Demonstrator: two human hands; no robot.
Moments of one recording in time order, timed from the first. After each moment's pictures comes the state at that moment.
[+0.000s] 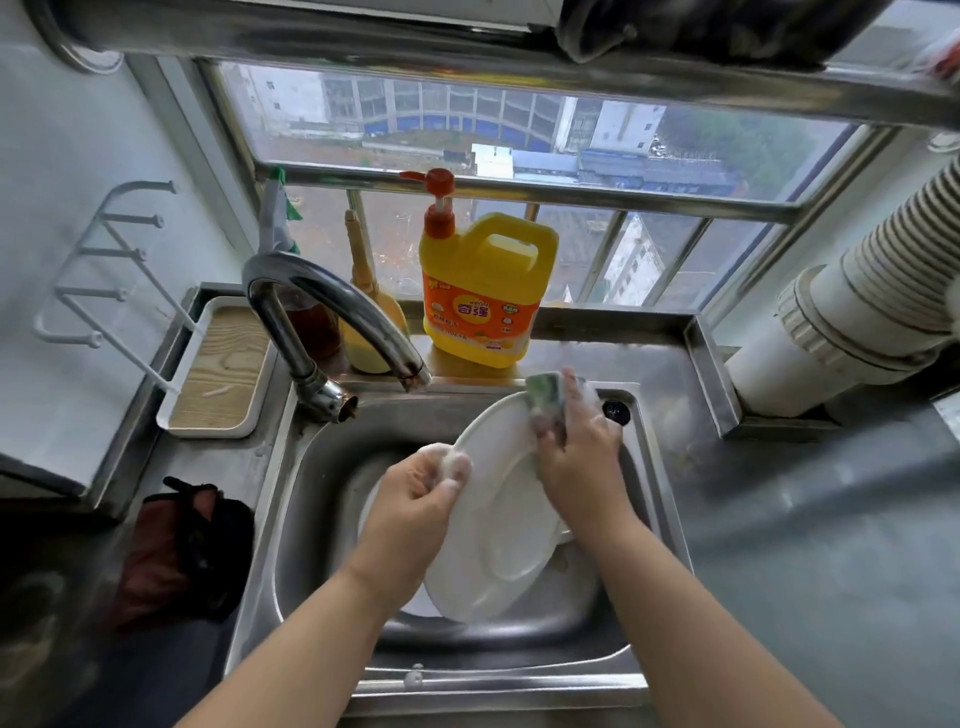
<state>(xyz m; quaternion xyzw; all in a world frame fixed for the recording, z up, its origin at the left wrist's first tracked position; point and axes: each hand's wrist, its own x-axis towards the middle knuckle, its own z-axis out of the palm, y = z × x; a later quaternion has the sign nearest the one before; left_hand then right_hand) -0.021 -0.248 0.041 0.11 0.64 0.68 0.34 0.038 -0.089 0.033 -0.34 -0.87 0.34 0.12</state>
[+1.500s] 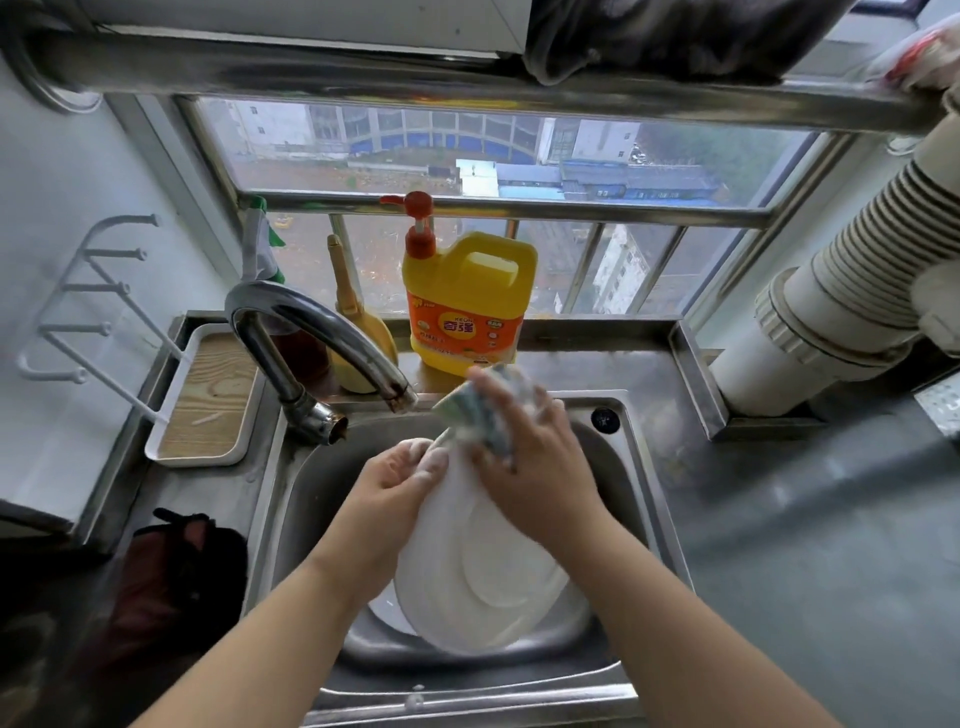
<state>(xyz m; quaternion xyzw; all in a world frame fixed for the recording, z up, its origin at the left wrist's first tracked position) -0.045 -0.250 0.059 0.10 0.58 0.71 0.40 0.026 -0.108 0.057 -0.21 -0.92 0.29 0.14</state>
